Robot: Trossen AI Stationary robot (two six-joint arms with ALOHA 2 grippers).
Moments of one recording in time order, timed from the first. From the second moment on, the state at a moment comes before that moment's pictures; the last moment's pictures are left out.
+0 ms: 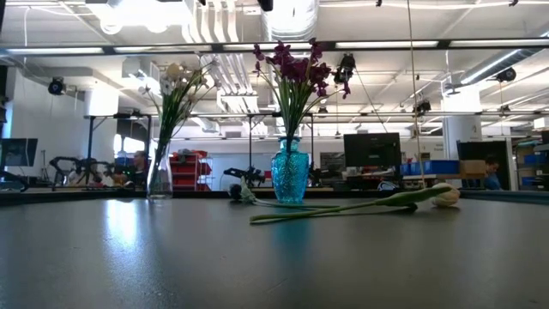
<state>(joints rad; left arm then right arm) 0.37 1.59 1.52 0.20 0.45 0.02 -0.58 1.47 2.01 -0.73 -0.47 -0.01</state>
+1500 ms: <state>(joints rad) 0.44 1.61 1.52 0.09 0.45 -0.05 -0.51 1.55 2.00 -0.47 -0.52 0.06</state>
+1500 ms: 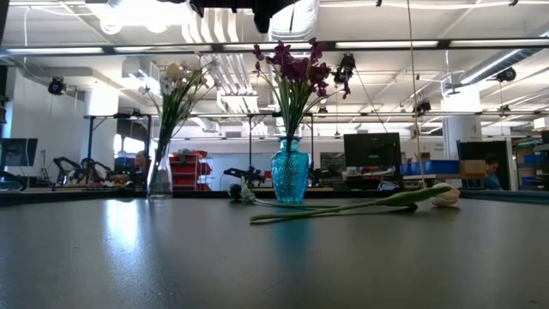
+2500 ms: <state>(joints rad) 0.54 1.17 1.05 0.22 0.16 0.00 -0.52 1.57 1.70 -0.34 -0.49 -0.18</state>
